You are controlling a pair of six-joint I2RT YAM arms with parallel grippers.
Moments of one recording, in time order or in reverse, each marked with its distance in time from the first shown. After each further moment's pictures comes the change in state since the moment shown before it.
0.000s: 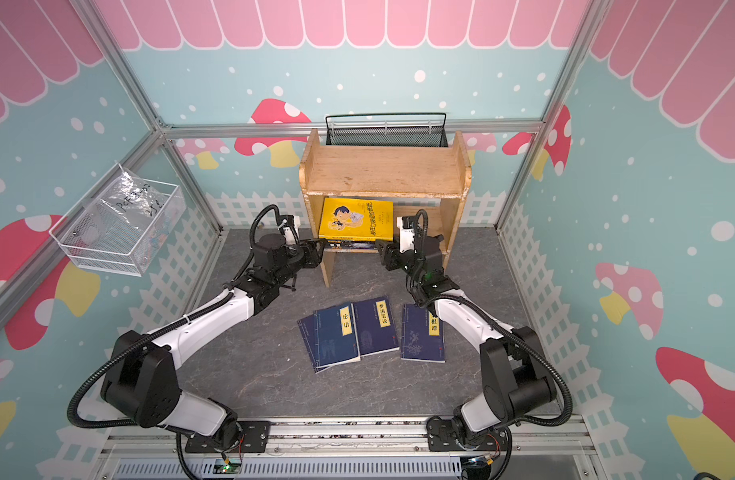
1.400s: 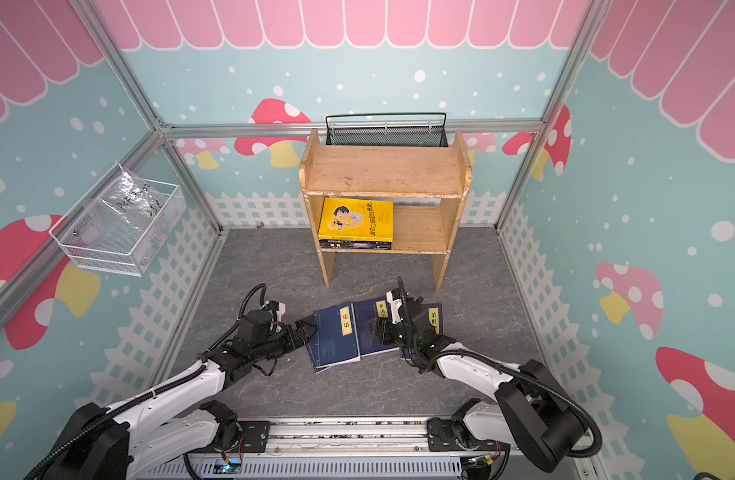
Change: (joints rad) left arm -0.053 -0.467 -0.722 -0.165 0.249 -0.488; right arm 0.278 -0.198 -0.527 -0.108 0.017 0.345
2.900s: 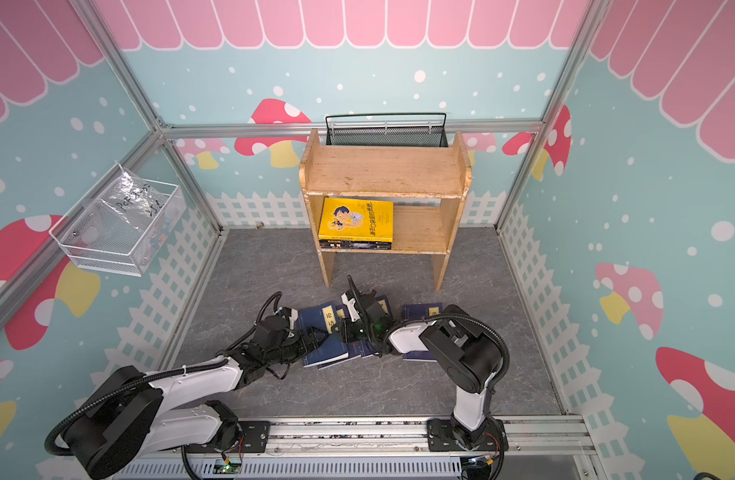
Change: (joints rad) left arm -0.092 0.182 -0.037 0.217 -0.022 -0.101; right arm 0.143 0.492 0.325 0.131 -0.100 -0.028
